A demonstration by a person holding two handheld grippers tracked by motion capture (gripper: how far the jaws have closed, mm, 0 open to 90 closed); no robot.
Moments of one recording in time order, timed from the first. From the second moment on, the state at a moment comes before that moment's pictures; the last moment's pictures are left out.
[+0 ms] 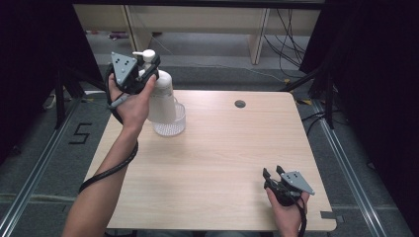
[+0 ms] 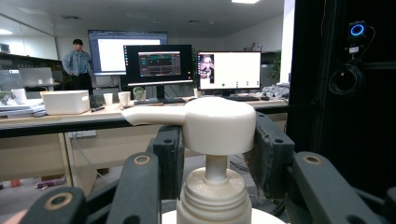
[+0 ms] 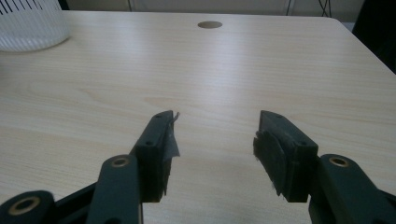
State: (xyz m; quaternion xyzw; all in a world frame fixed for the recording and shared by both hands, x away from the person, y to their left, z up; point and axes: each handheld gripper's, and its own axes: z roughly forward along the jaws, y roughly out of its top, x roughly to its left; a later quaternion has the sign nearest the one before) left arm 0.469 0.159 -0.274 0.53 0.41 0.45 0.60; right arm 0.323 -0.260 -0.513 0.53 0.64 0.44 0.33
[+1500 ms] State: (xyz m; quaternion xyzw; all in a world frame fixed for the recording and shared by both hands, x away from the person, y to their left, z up) left arm 0.517 0.157 -0.285 0.54 0.41 0.45 0.59; right arm 0.323 -0.260 -0.514 0.53 0.64 0.44 0.33
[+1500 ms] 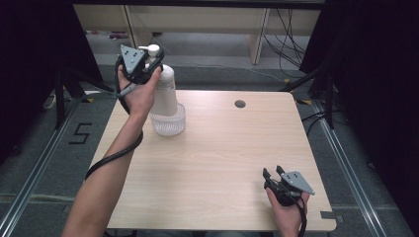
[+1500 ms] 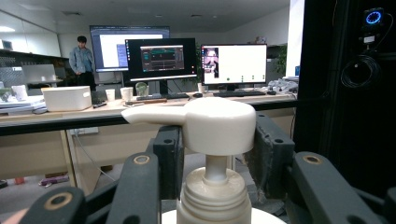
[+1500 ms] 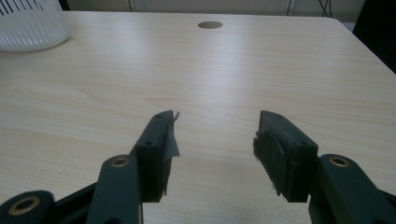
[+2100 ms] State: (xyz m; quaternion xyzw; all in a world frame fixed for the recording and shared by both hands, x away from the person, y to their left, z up) left arm 0.530 0.150 -0.293 0.54 0.42 0.44 0.58; right arm 0.324 -0.260 -0.514 0.53 0.64 0.44 0.34
